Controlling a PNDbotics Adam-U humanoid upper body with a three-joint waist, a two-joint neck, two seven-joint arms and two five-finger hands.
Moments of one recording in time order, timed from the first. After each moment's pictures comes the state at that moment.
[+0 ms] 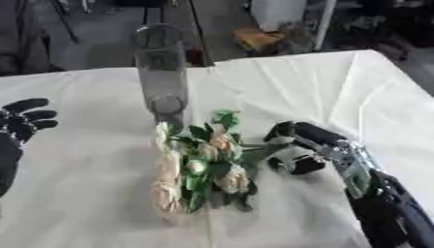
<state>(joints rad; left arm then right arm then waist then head) -0.13 0.38 -0.13 -1.74 0.20 -0.25 -0.05 -0.52 -0.34 0.05 -0.99 0.84 -0.72 0.31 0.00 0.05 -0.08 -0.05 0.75</state>
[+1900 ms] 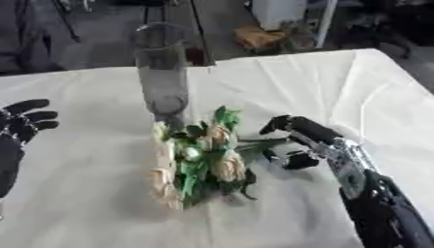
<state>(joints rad) -0.13 0.37 -0.13 -1.74 0.20 -0.25 -0.05 -0.51 -0.30 0.03 -1.06 0.87 -0.67 0.25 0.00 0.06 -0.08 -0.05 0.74</state>
